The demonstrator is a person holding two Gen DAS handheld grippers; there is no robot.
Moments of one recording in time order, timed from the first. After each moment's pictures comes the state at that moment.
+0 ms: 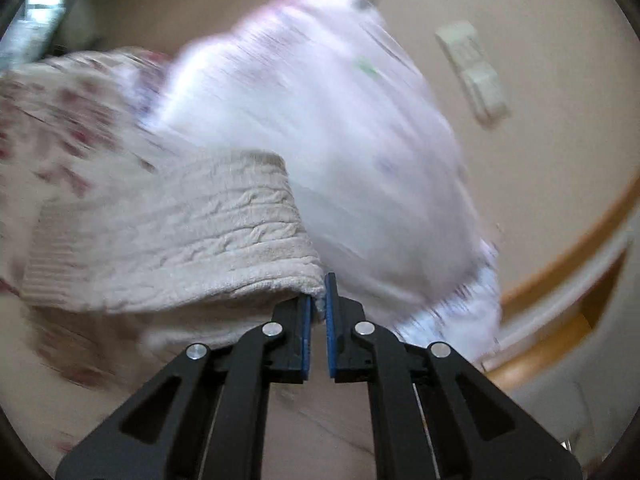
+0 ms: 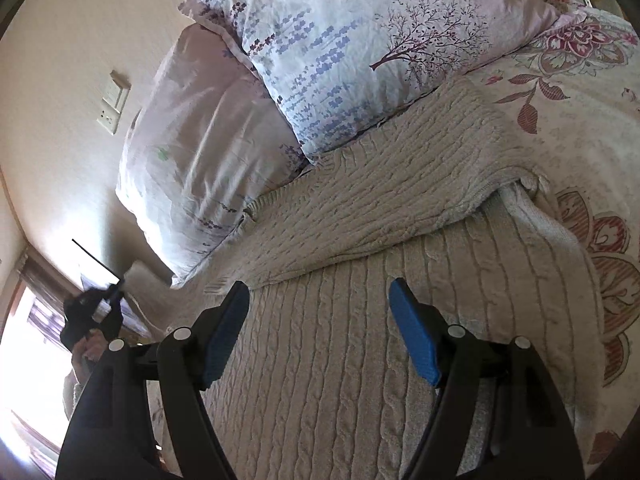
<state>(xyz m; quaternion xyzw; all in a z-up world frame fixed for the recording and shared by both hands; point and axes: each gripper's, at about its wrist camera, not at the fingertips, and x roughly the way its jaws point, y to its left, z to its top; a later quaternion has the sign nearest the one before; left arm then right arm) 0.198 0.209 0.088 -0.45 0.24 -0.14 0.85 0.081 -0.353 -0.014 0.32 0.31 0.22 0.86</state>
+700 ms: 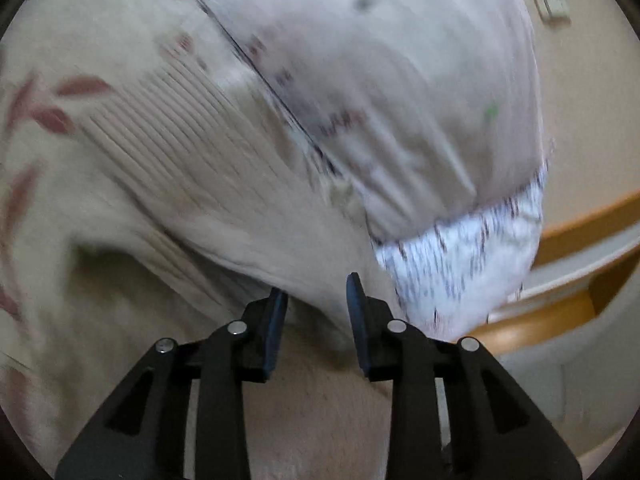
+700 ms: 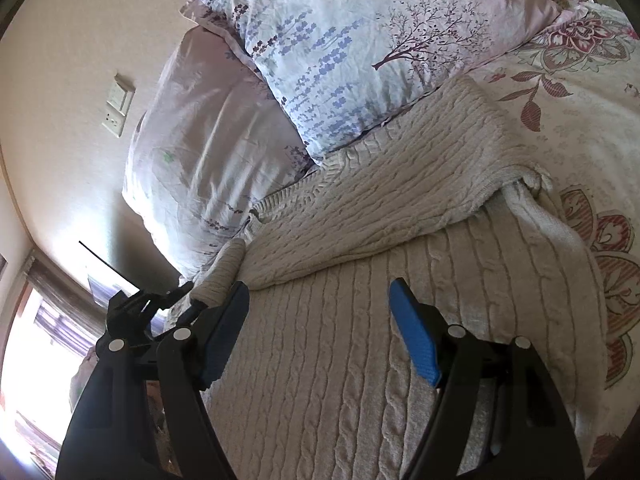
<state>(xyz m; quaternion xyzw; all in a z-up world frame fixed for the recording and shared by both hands) 0.209 0.127 -0.004 -0.47 0.38 -0.13 0.78 0.081 -0.354 -0.013 0.33 0.31 0.23 0.86</state>
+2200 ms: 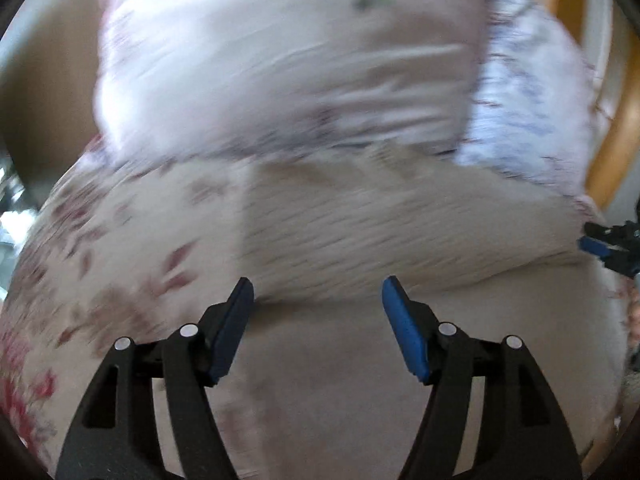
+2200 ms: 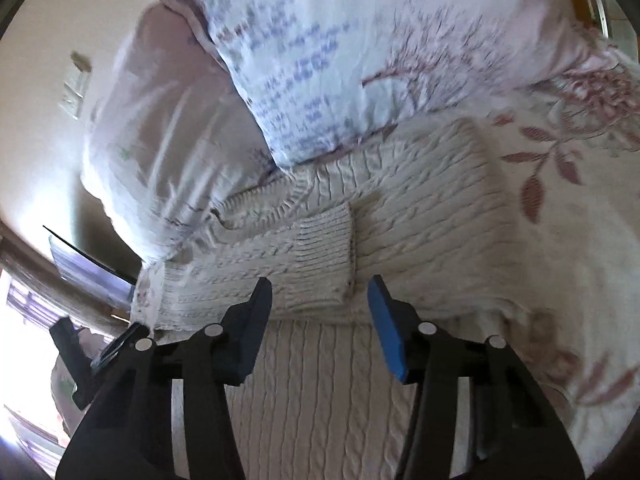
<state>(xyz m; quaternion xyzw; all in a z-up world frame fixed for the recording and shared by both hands) 0.168 0.101 0.044 0.00 0.41 -0.05 0.91 0.156 -0.360 0.011 0.27 0.42 0.19 0.85</state>
